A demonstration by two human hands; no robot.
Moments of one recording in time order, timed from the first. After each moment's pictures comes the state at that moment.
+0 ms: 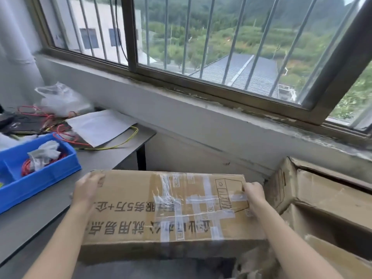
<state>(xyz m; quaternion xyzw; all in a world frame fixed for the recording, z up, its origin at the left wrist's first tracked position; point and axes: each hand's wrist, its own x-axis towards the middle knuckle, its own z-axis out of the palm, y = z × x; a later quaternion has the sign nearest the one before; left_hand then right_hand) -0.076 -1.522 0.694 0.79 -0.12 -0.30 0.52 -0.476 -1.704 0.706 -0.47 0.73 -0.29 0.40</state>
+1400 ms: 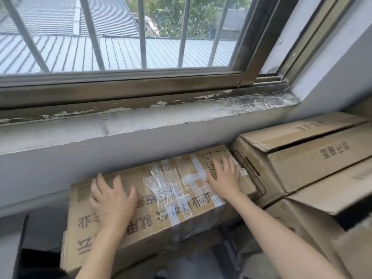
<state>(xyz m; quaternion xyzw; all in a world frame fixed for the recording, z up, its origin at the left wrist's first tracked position) -0.200 -1.900 0.677 0.73 -0.66 -0.17 0.11 -0.465 -1.848 0.678 -0.50 0.85 -0.01 0.15</state>
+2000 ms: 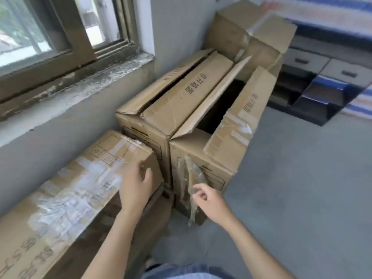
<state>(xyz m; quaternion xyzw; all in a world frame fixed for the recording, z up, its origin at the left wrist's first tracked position) -0.385 -1.749 0.712 0.39 -0.83 -0.38 0.13 -0.454 -1.570 0.692 -0.17 0.85 -0.38 0.31</state>
